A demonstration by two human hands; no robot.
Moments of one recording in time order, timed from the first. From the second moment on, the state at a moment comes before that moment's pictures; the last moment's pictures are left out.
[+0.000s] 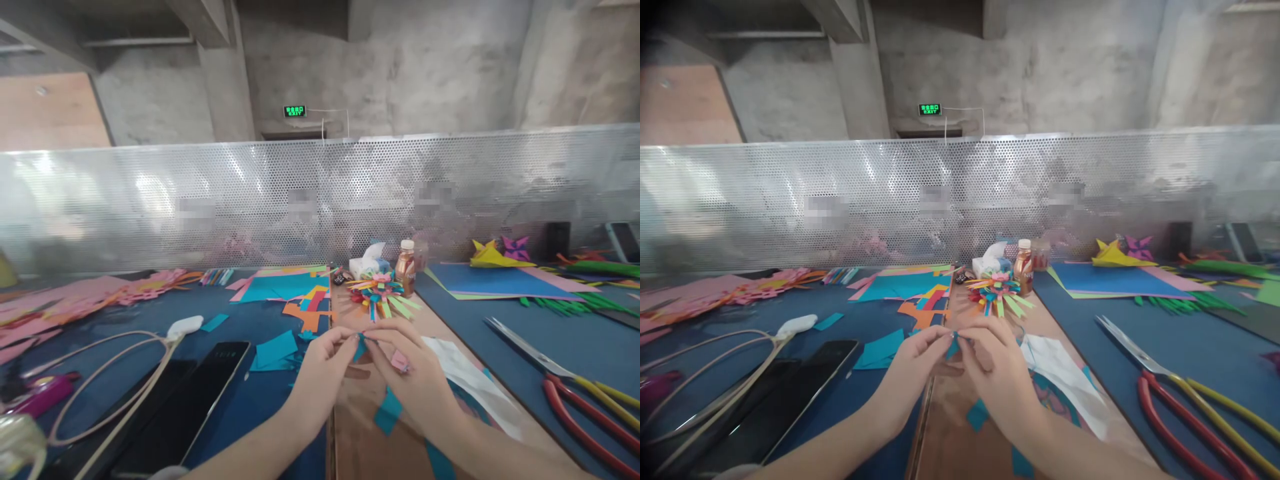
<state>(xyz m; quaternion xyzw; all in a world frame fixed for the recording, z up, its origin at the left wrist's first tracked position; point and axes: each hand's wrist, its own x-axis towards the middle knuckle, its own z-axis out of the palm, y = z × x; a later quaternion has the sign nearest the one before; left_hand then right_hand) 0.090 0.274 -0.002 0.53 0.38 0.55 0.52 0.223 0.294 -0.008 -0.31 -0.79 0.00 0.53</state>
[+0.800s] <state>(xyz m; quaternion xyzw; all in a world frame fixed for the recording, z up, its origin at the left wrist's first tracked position) 0.086 0.270 0.003 0.49 0.39 0.54 0.56 0.243 0.300 -0.014 -0.19 -0.87 -0.24 0.39</state>
